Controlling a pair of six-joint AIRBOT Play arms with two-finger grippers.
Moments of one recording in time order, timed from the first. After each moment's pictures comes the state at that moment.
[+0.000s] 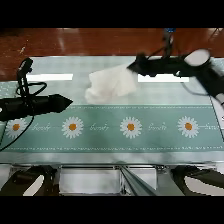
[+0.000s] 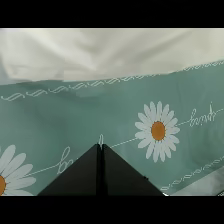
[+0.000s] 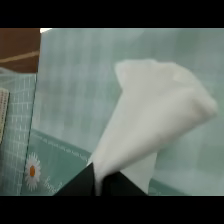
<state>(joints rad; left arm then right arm) -0.14 -0.73 0.78 0.95 -1.01 -1.45 0.19 -1.37 1.34 -0.64 0.90 1.47</state>
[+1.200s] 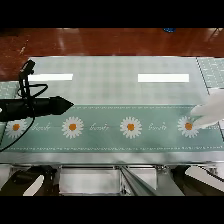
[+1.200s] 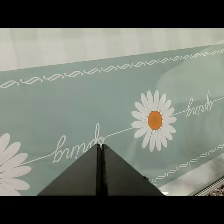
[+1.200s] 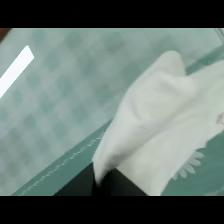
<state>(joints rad) -0.14 -0.73 0.78 0.94 -1.06 -1.46 -0.94 -1.22 1.76 -1.01 1.82 1.66</state>
